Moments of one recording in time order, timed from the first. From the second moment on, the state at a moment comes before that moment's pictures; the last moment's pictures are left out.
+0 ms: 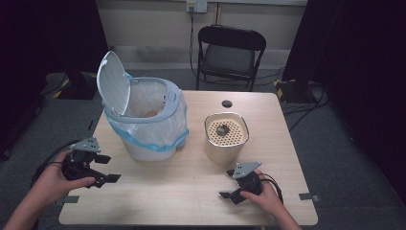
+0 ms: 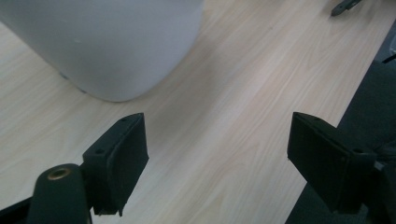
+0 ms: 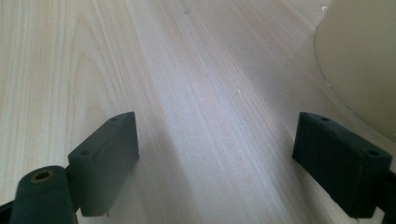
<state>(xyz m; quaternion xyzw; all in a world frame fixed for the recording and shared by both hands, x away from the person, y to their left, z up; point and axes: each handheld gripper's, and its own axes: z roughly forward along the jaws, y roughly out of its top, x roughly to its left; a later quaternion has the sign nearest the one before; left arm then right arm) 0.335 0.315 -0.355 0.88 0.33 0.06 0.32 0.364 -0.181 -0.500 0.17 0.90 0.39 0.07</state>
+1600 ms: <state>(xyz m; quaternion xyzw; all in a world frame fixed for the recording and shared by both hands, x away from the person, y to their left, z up) 0.382 0.315 -0.238 0.88 0.34 0.11 0.32 0.364 -0.181 -0.500 0.17 0.90 0.39 0.07</state>
